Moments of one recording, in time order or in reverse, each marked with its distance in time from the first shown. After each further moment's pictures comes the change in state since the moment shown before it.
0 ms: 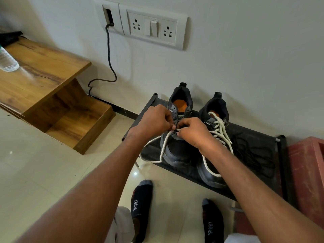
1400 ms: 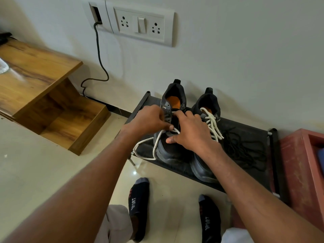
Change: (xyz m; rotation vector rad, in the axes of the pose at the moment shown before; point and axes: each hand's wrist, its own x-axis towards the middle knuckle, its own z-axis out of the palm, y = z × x) left_hand 0.006 0.004 0.006 0.145 -0.094 -0.039; right_hand -0.013 0.011 -0.006 -0.637 0.125 -0.228
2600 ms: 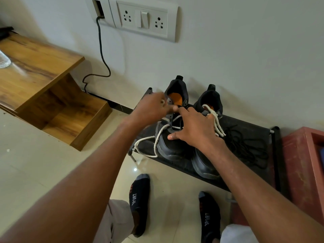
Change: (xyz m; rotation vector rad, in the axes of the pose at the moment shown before) left_hand 0.000 0.005 -0.010 -0.200 0.158 0.031; right_hand -0.003 -0.001 -0.008 -0.056 0.003 -0.003
